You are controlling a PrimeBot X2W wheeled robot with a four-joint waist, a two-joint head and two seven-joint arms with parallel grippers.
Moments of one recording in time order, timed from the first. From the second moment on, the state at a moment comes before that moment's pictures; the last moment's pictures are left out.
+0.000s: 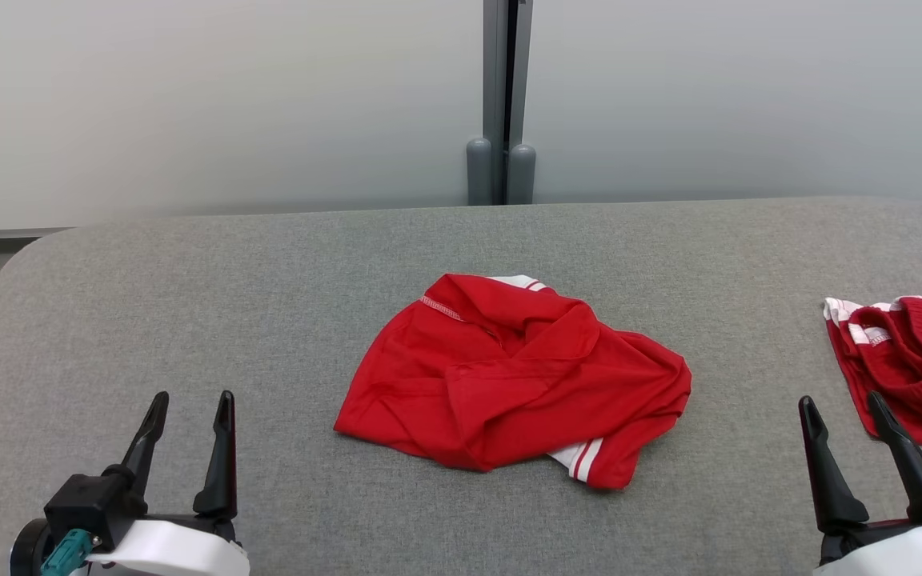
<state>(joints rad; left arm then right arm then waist) 0.00 0.27 -0.21 0.14 -0.43 0.08 -0.25 0.15 -0.16 -0.01 -0.12 0.26 0.13 0.02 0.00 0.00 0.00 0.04</state>
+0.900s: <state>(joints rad) 0.00 0.27 -0.25 0.09 -0.43 0.10 -0.20 0.15 -0.14 -0.01 -0.15 0.25 0.13 0.05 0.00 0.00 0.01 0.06</state>
